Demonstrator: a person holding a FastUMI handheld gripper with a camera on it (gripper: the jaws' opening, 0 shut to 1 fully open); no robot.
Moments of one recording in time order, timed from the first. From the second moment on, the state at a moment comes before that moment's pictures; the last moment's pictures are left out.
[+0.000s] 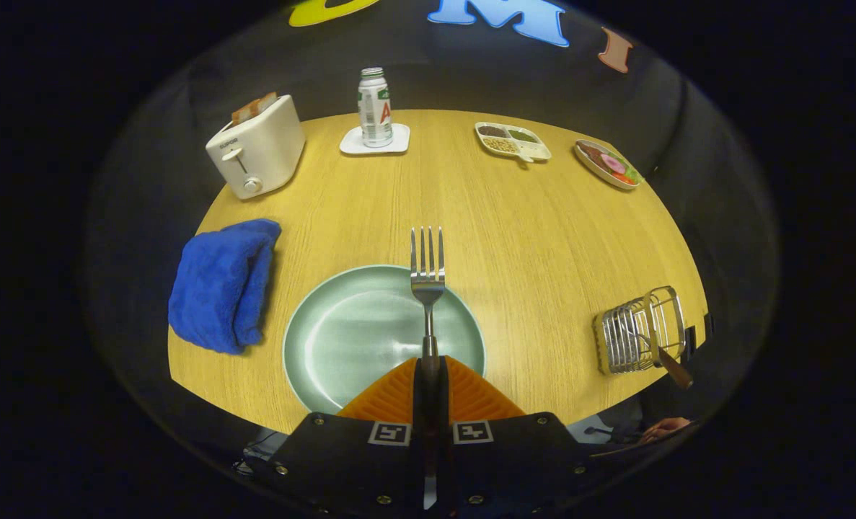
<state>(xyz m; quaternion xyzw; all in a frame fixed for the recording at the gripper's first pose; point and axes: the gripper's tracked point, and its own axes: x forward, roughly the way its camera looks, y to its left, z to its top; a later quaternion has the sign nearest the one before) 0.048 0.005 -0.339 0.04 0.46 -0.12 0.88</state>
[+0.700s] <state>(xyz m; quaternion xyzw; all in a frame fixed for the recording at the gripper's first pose) -0.004 -0.110 -0.315 0.13 0.45 -0.27 0.84</state>
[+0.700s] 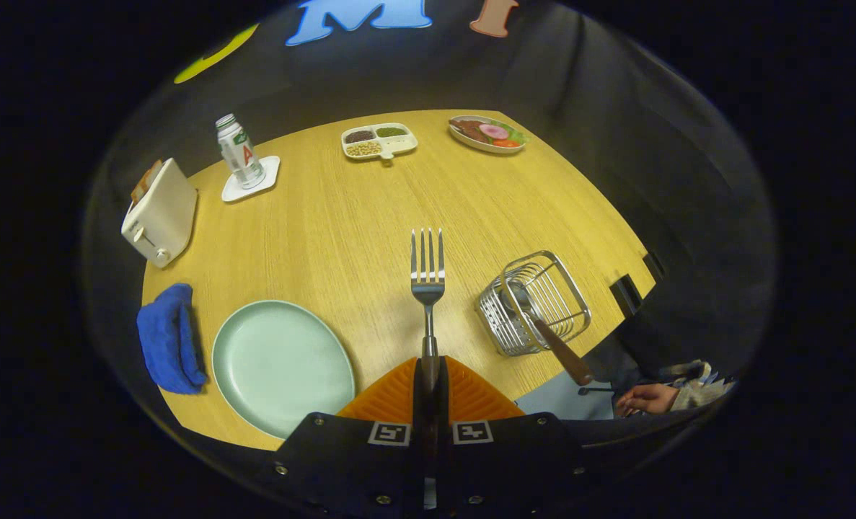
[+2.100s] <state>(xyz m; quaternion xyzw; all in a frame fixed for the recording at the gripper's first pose) -0.043 -0.165 -0.327 0.30 0.49 -0.35 0.74</state>
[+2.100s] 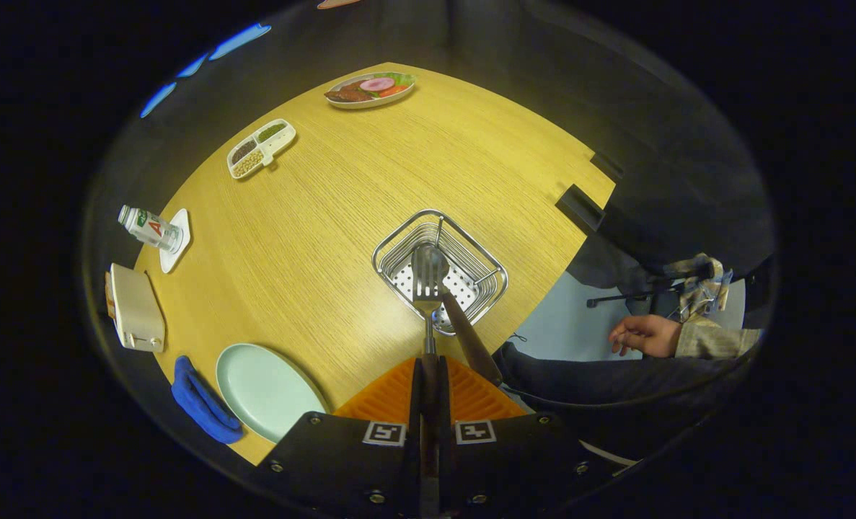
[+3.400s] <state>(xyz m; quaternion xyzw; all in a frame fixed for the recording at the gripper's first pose) 0.028 -0.201 -0.170 0.14 0.24 -0.33 0.90</state>
